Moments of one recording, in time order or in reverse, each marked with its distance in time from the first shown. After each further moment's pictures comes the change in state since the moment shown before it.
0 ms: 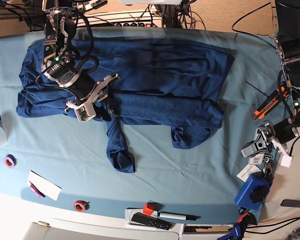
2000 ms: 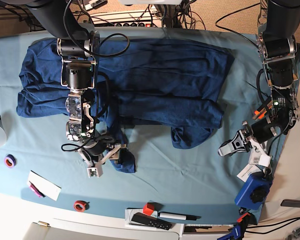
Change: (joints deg) left arm 0.3 8.1 -0.1 0.0 2.4 0.0 -1.9; right arm 38.3 -9.3 0.1 -55.2 -19.4 -13.2 9.1
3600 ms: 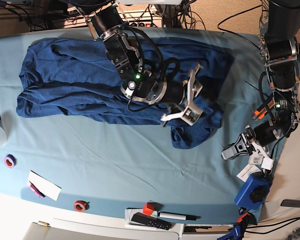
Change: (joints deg) left arm -1.1 -0.8 0.0 0.0 2.3 0.0 -1.7; right arm -23.2 -5.7 -33.7 43.6 7.5 13.6 -14.8
